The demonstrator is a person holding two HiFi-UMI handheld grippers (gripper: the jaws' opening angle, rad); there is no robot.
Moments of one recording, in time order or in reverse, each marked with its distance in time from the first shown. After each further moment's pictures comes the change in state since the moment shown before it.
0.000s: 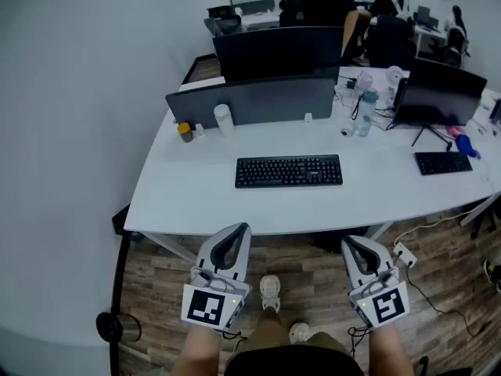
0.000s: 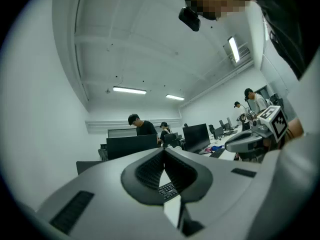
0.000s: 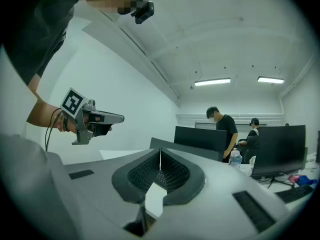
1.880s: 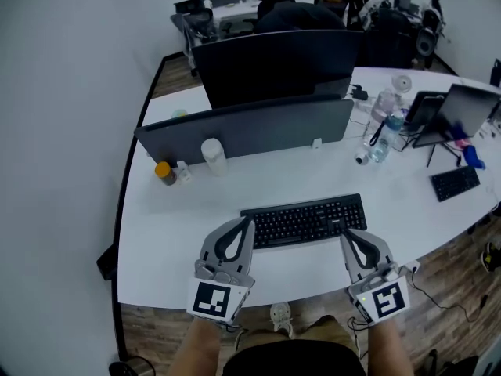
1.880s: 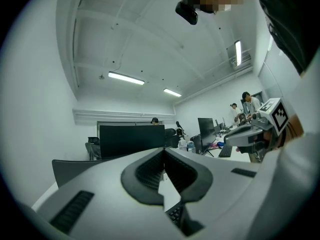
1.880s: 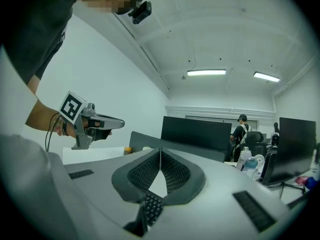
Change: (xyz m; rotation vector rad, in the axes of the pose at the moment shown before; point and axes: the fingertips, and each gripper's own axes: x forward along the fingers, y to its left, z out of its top) left arm 0.222 0.204 -0.085 -0.081 0.023 -0.137; right arm 0.275 -0.087 -0.020 0.002 0.080 -0.124
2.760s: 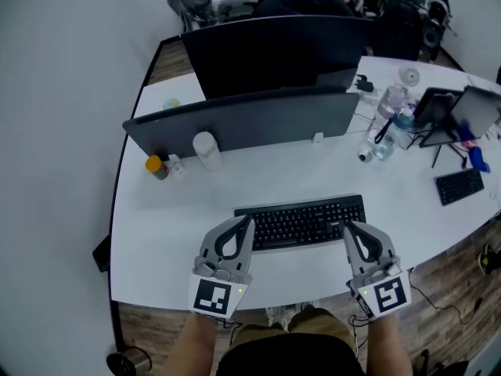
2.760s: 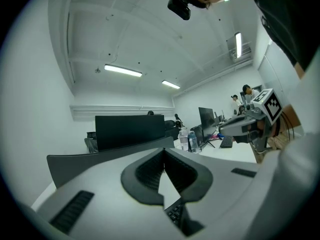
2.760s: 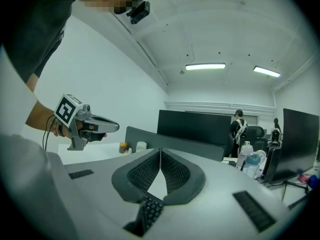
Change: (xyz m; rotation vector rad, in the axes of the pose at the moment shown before) left arm 0.043 0.005 -0.040 0.030 0.068 -0.014; right arm 0.034 -0.042 -0.027 0.018 0.053 0.002
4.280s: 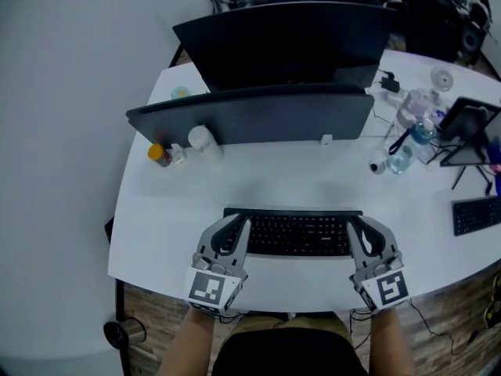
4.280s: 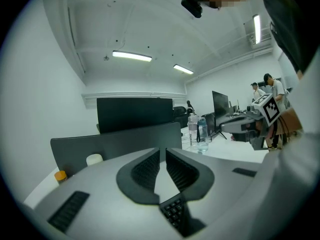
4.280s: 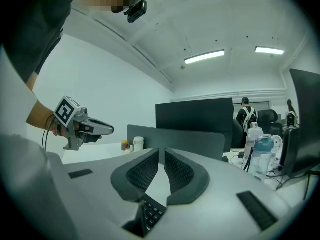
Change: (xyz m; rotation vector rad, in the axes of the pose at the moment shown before) left arm 0.067 -0.024 -0.047 -0.040 0.201 0.152; right arm 0.035 -0.101 -0.061 0.096 -0.012 0.163
